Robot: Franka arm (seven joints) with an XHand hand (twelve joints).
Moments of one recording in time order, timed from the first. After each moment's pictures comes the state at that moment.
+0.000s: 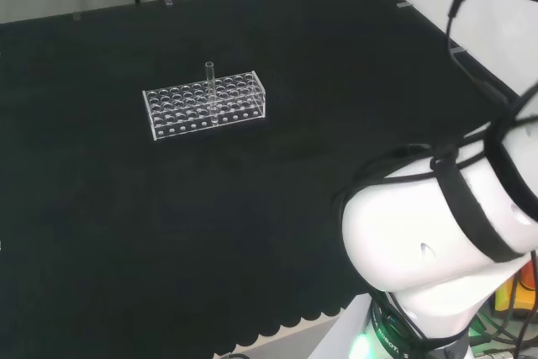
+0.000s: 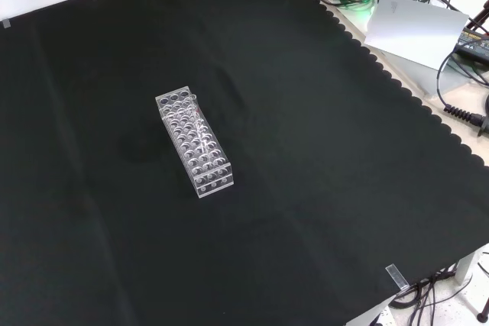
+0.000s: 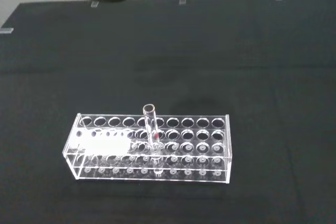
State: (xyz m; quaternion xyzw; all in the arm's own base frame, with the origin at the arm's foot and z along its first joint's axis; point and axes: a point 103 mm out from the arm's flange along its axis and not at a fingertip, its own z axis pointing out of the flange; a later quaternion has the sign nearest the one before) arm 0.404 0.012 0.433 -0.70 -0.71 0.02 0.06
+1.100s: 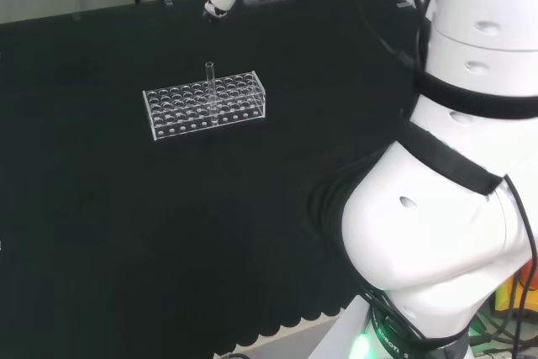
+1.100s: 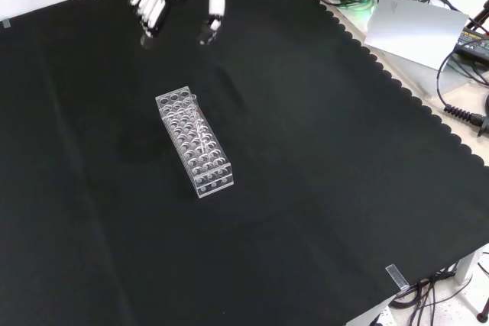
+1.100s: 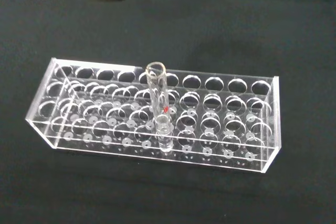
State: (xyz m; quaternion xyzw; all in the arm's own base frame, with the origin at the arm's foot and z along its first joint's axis) arm 0.539 0.039 0.316 -0.67 -0.72 0.12 0.12
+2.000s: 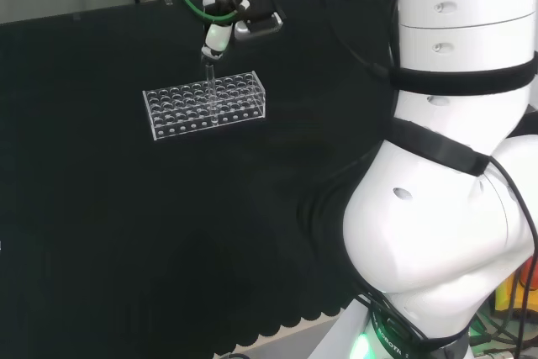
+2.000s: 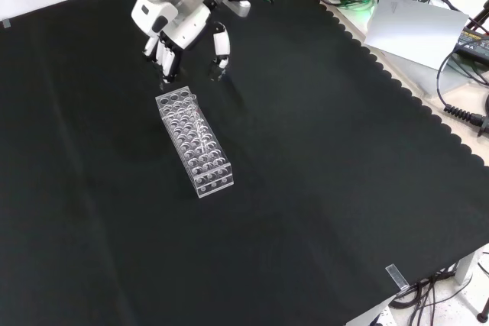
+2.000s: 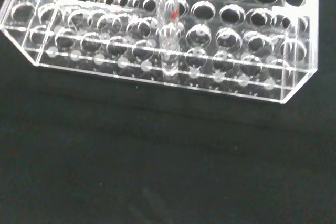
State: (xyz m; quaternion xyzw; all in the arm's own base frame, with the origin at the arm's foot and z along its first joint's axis) arm 0.540 0.054 0.244 -0.64 -0.72 0.20 0.17
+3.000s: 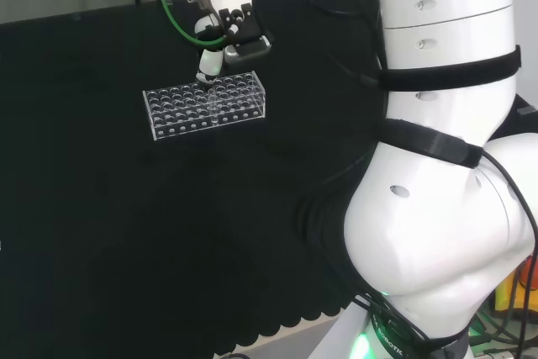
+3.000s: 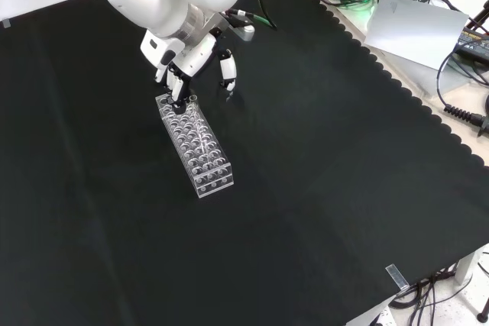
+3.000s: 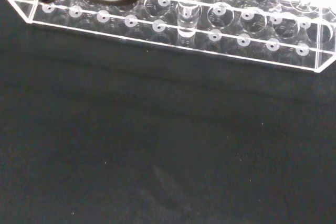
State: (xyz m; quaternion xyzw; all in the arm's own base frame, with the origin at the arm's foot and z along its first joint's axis) arm 0.542 0.072 0.201 -0.64 -0.71 0.23 0.18
